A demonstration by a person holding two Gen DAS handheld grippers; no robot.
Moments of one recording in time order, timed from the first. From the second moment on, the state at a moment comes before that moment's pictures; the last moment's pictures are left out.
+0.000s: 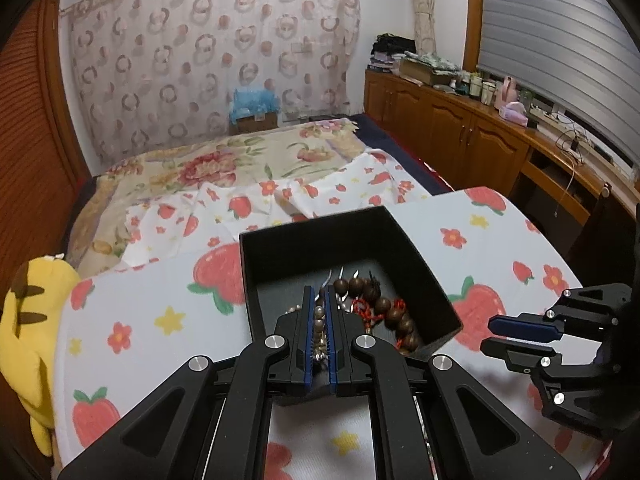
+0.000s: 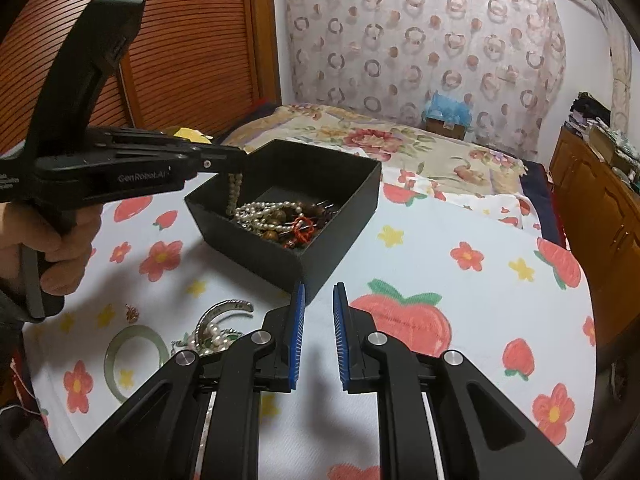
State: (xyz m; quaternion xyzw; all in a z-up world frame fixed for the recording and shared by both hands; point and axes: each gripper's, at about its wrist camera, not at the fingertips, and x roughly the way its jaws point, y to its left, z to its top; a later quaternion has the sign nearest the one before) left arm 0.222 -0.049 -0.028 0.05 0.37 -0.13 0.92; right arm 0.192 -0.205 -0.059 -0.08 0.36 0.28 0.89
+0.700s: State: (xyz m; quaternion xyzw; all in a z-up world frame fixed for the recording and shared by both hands) left arm 0.127 -0.024 -0.063 0.07 0.37 -0.13 0.92; right arm 0.145 -0.175 -0.064 -0.10 0.37 0.34 0.86
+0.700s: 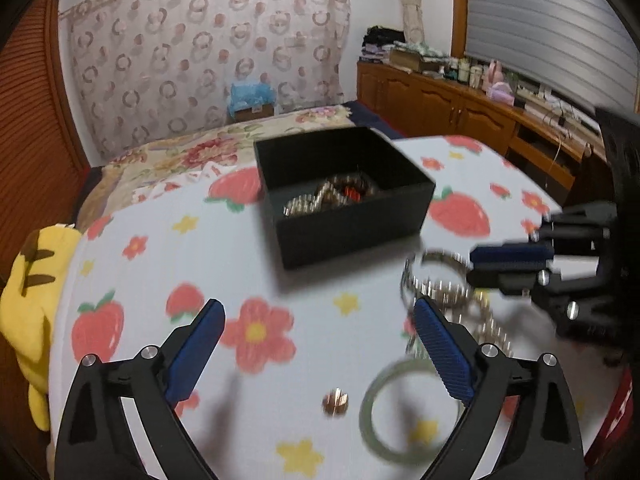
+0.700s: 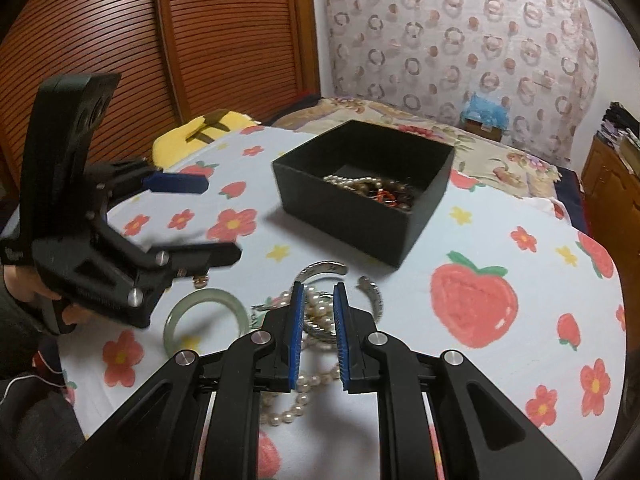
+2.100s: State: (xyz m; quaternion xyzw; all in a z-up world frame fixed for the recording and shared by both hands) left arm 0.069 -0.053 -0.089 0.08 0.41 -0.19 0.89; right arm 0.127 -0.179 -0.057 -0.14 0.36 0.35 0.85
